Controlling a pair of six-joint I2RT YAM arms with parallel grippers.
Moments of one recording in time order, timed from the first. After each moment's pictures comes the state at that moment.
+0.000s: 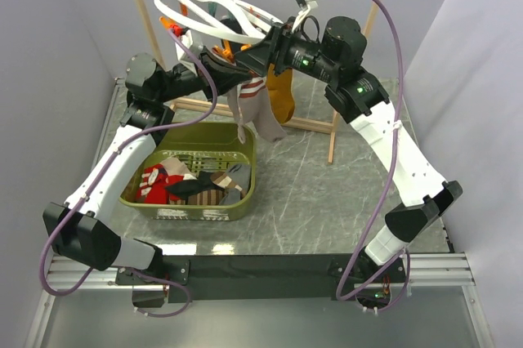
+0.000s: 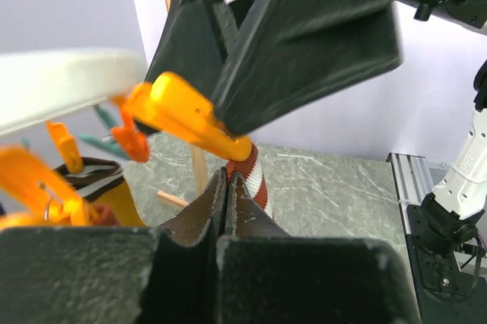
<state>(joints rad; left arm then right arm) -0.34 1.38 1.40 0.37 0.94 -0.28 0.59 1.61 1.97 -0.26 -0.48 0.49</state>
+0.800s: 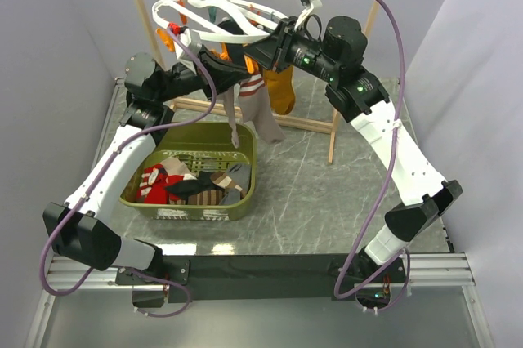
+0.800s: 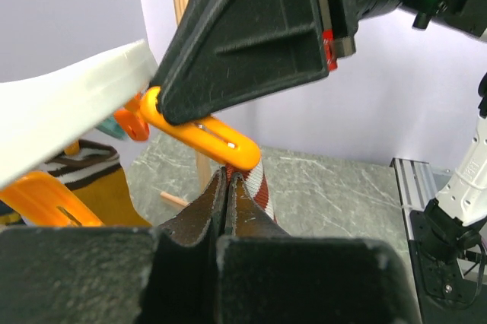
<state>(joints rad) -0.34 1.38 1.40 0.37 0.93 -0.29 0.58 1.61 1.96 -0.26 -0.42 0.48</state>
